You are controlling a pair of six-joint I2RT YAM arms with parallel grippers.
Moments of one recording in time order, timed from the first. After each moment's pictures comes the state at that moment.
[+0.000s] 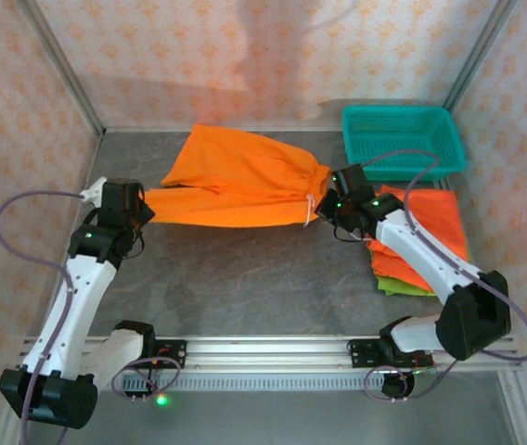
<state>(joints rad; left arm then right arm) -0.08 0.95 1.03 -0.84 -0.37 -0.81 0.44 1.32 1.08 -0.67 -0.01 0.88</state>
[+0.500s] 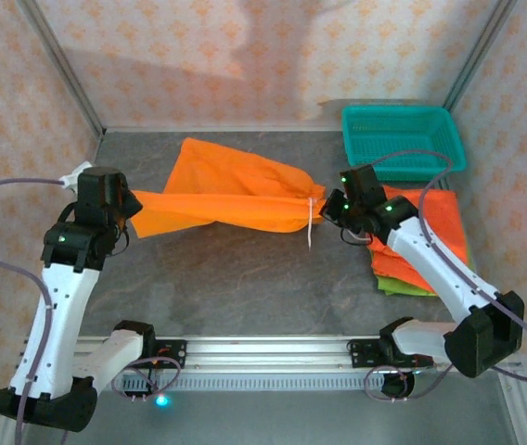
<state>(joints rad) -0.08 0.94 1.28 -1.02 -0.37 -0.70 0.44 1.23 1.10 -0.74 -0.05 0.87</state>
